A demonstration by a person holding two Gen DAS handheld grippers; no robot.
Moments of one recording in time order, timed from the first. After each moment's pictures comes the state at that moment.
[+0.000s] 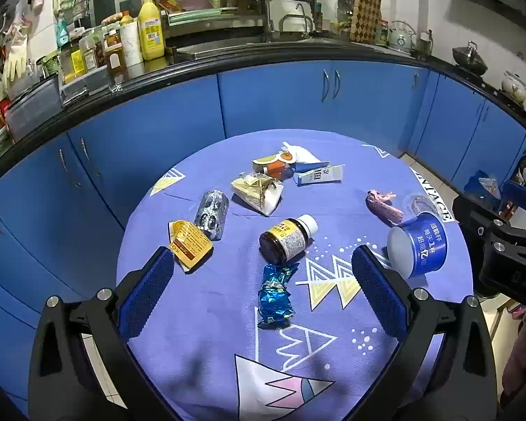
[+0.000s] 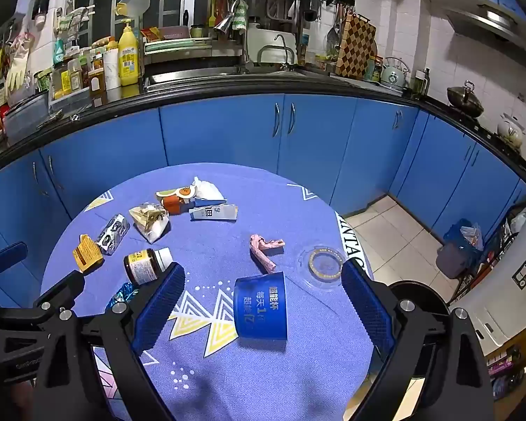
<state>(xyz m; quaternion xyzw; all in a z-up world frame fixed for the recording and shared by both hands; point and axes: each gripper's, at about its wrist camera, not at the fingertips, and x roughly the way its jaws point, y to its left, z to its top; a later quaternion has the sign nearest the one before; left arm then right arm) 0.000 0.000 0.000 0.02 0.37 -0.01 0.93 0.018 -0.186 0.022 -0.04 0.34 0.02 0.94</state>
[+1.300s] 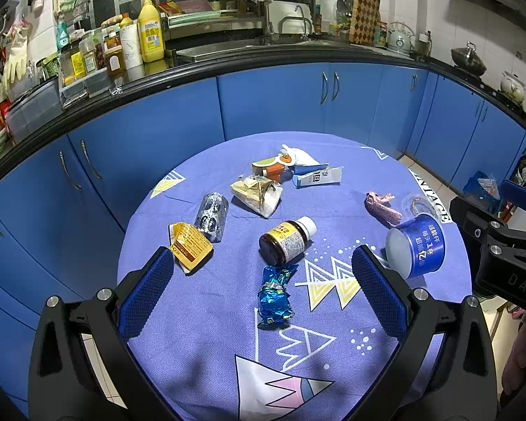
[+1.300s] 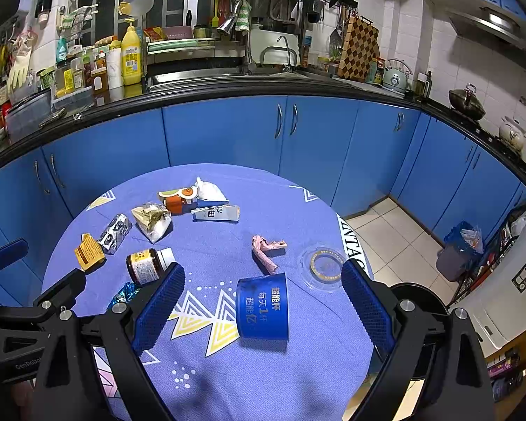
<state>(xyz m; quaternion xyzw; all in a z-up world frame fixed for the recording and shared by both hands) -0.001 0.001 0.000 0.02 0.37 -0.01 0.93 0.017 -0.185 0.024 -0.04 0.34 0.02 0.94</state>
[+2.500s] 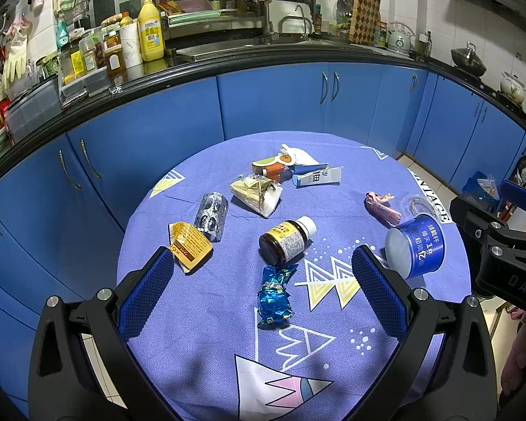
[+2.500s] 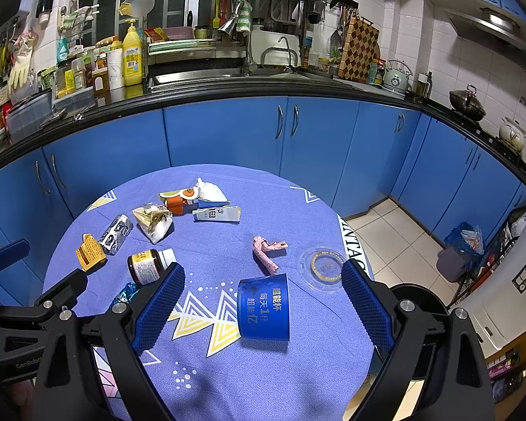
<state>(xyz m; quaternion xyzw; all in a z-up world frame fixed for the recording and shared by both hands) -0.003 -0.001 0.001 0.02 0.37 -0.01 0.93 0.016 -0.185 0.024 -0.04 0.34 0.02 0.94</state>
